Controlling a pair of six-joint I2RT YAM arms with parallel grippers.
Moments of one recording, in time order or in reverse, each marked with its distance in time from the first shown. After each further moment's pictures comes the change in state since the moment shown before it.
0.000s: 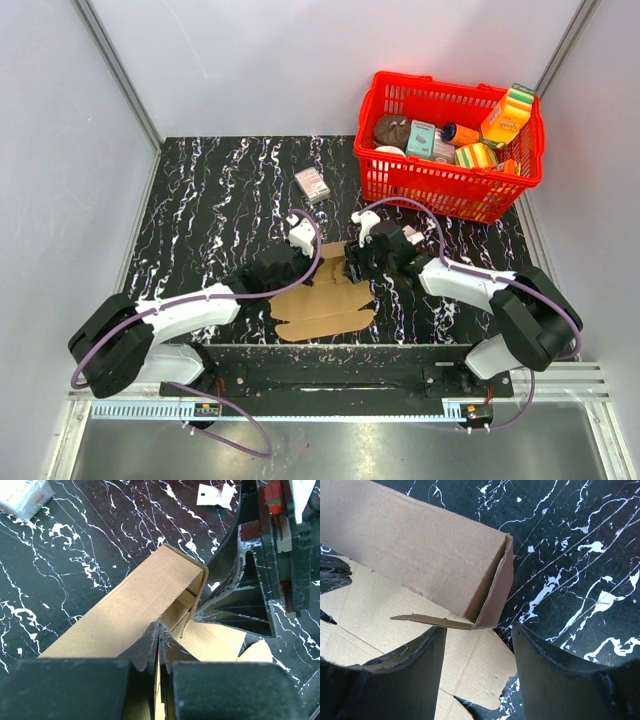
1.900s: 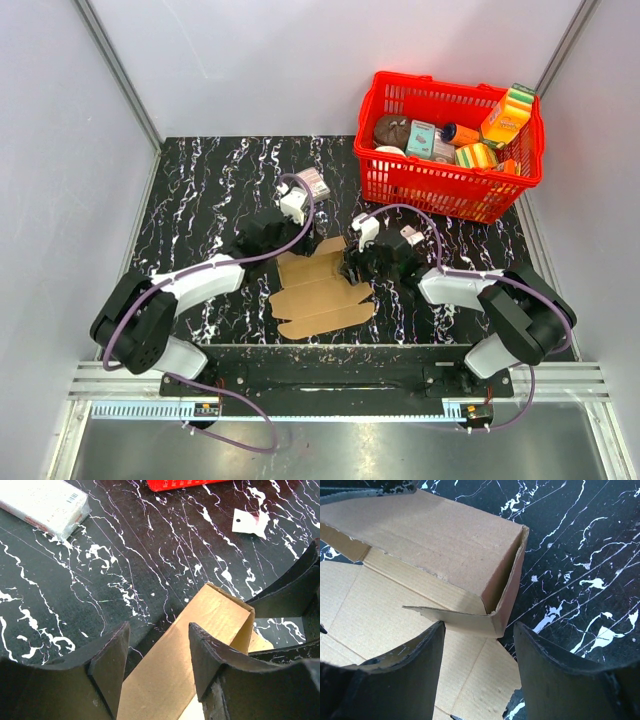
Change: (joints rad) left arm 0.241 0.170 0.173 -0.031 0.208 0.023; right arm 0.000 0.043 -0.127 0.338 -0.027 -0.081
